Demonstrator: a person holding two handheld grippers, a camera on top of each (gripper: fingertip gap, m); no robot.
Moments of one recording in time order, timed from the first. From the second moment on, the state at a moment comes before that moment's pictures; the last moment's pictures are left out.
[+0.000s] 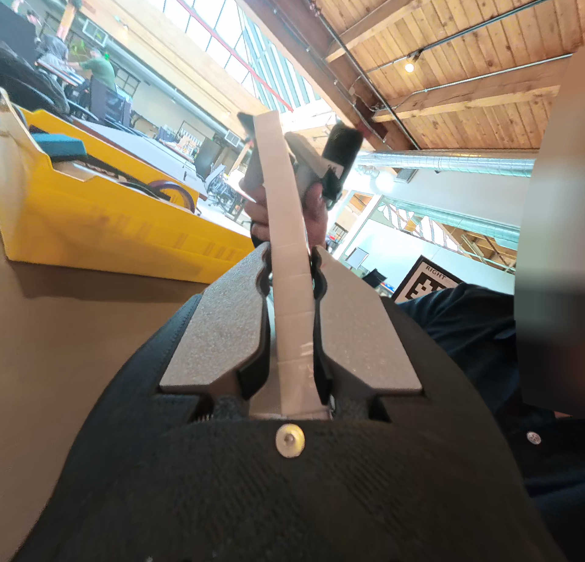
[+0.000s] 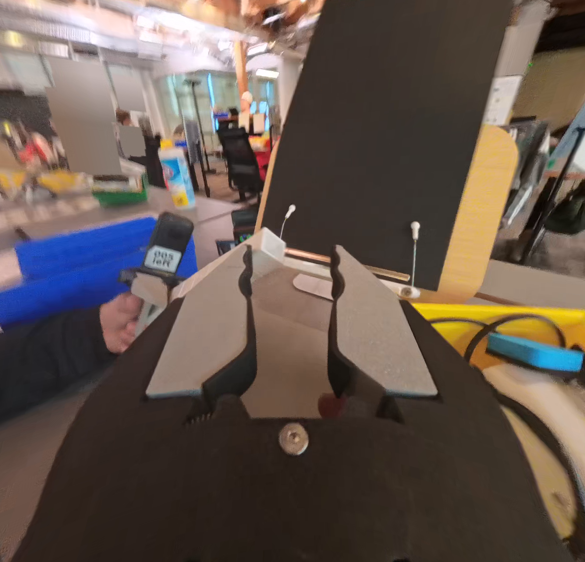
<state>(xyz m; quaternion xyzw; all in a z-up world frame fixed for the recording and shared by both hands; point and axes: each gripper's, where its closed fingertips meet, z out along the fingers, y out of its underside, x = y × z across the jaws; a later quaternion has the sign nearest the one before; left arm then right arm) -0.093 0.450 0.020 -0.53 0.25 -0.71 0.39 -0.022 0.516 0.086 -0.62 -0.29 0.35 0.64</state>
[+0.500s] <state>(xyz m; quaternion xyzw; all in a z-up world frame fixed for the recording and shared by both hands) -0.106 0.496 -0.015 -0.65 0.22 -0.56 0.46 -0.101 0.505 0.044 -0.57 -0.40 0.48 0.53</state>
